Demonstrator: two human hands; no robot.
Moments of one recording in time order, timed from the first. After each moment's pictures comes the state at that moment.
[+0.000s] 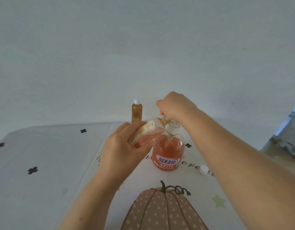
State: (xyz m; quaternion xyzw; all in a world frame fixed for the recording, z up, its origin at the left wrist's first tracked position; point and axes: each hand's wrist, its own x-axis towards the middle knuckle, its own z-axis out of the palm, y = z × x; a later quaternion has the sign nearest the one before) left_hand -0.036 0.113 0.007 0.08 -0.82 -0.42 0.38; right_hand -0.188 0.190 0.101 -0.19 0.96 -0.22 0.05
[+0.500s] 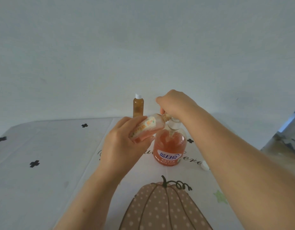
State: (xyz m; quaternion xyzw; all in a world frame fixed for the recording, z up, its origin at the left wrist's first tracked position) left_hand -0.041 0.109 -0.001 0.09 -0.83 -0.38 0.39; right_hand -0.192 0.187 0.092 -0.19 0.95 -0.22 0.07
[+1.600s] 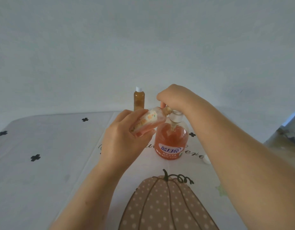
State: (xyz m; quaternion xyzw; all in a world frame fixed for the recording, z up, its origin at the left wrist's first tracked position) left_hand -0.045 0.109 -0.006 0.09 -0.83 -0.35 0.42; right_hand -0.198 0.184 0.088 -0.20 0.95 -0.21 0.10
